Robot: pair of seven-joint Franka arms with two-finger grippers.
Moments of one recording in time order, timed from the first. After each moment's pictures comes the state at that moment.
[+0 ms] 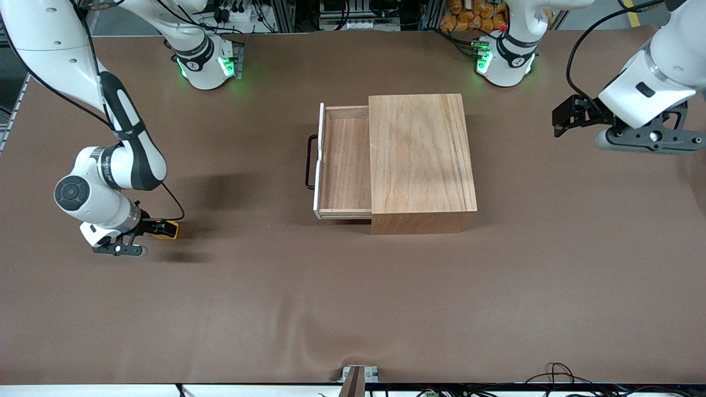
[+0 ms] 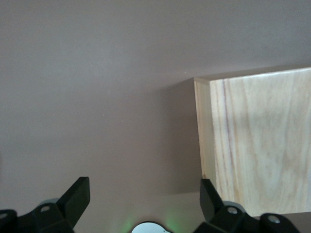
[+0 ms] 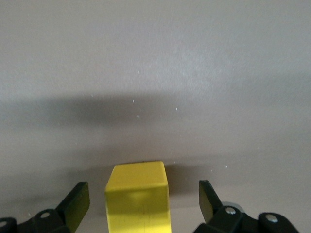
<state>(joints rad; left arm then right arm) -0.14 0.04 -0.08 -1.45 0.02 1.41 -0.10 -0.07 0.49 -0.01 -2.01 -0.08 2.49 0.05</state>
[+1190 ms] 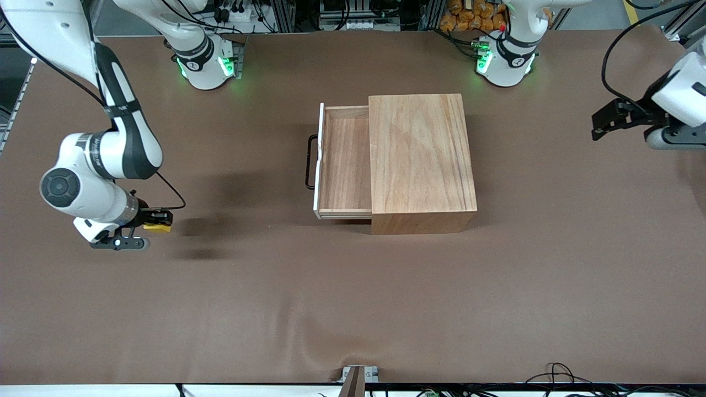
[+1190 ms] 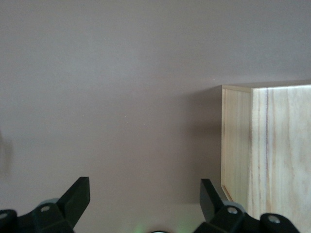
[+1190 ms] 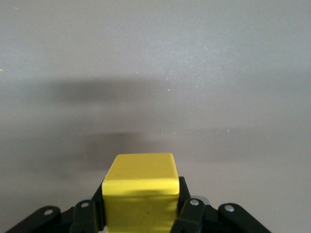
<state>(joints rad) -0.02 -0.02 -0.06 -1.57 0.03 1.52 -0.03 -0.03 0.35 0.02 -1.92 -0.08 2.16 0.04</state>
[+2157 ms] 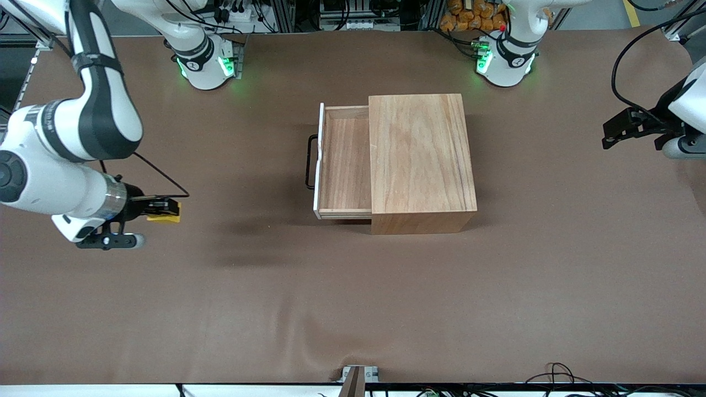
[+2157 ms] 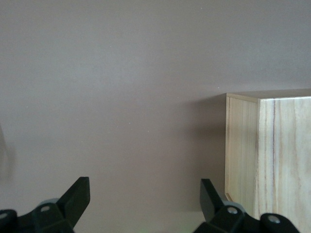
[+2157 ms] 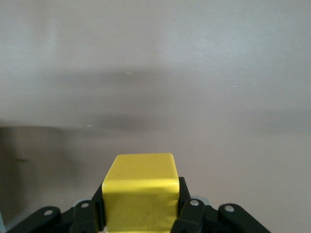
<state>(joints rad) -0.02 0.00 -0.05 -1.56 0.03 1.54 -0.02 0.09 0.33 0.05 -1.58 0.10 1.77 0.12</state>
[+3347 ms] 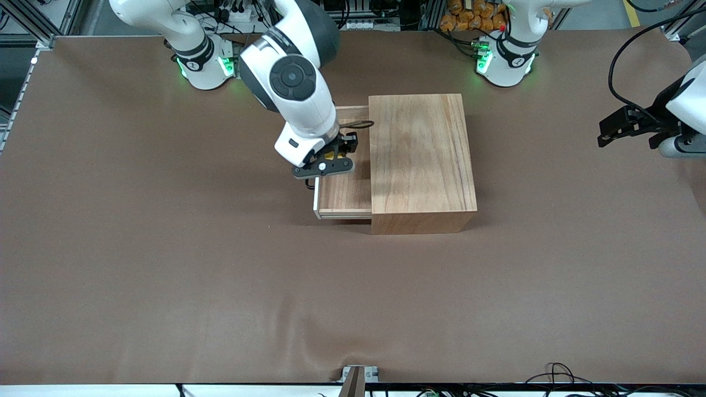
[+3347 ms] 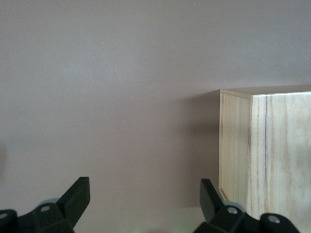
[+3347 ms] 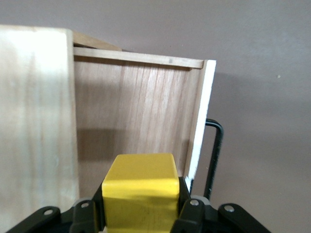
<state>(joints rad) -0.02 0.00 -0.05 -1.55 0.00 1.52 -0.02 0.69 0.43 0.05 -1.49 0.14 1.88 0.60</state>
